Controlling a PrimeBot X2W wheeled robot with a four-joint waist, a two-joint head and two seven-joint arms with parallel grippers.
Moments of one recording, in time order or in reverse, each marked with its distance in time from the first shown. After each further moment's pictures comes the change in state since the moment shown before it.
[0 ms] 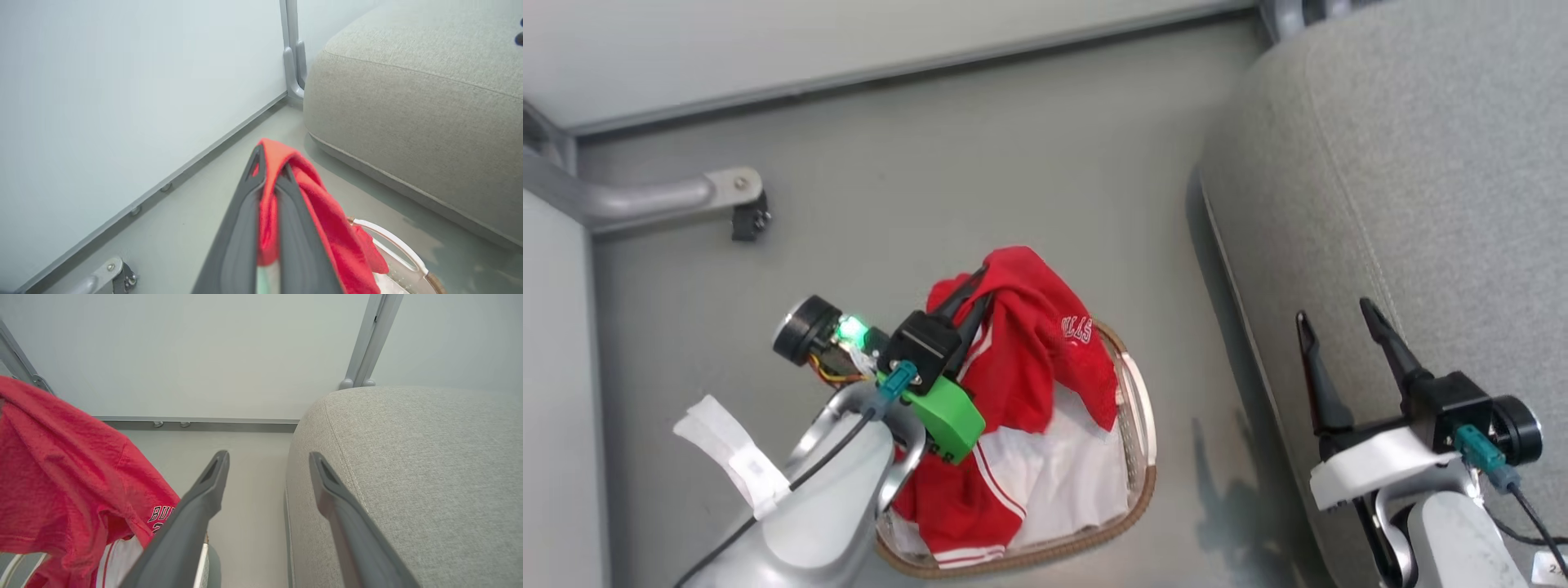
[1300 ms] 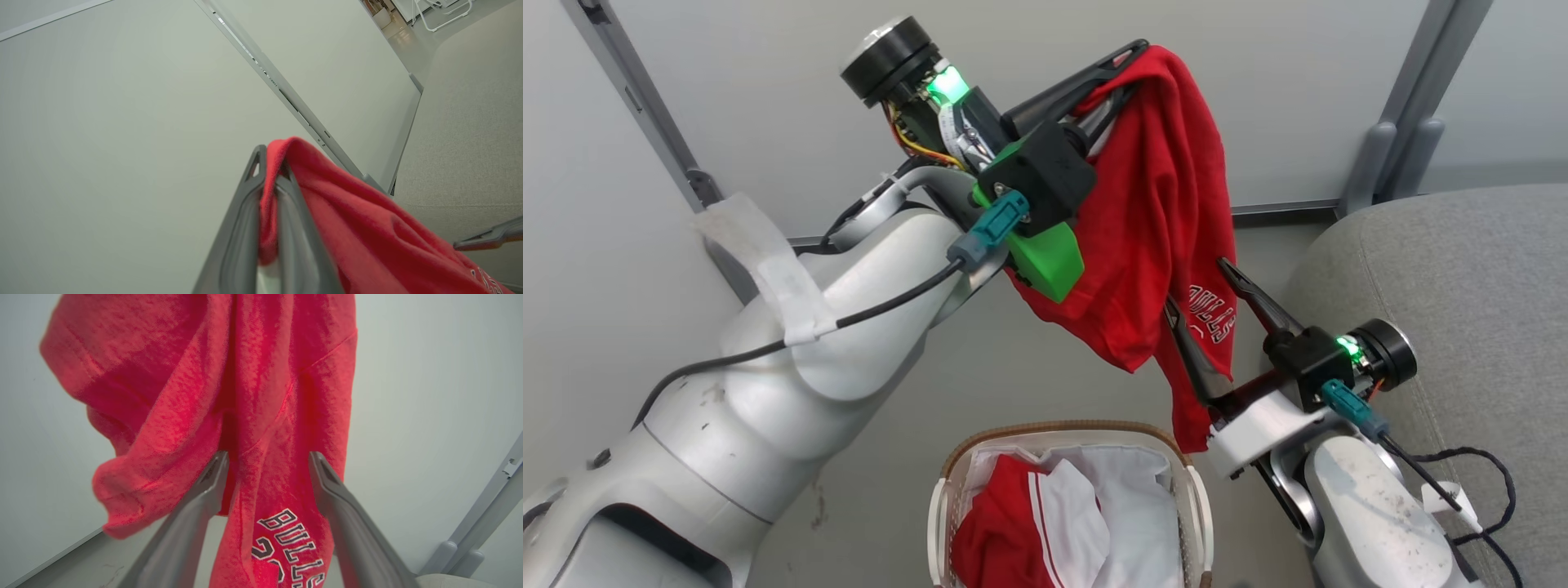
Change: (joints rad) left arm -0.513 0.019 -0.296 -0.108 -0.069 -0.002 0.024; right arm -0.163 0.000 0.270 0.077 -0.031 0.000 0.000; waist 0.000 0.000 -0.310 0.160
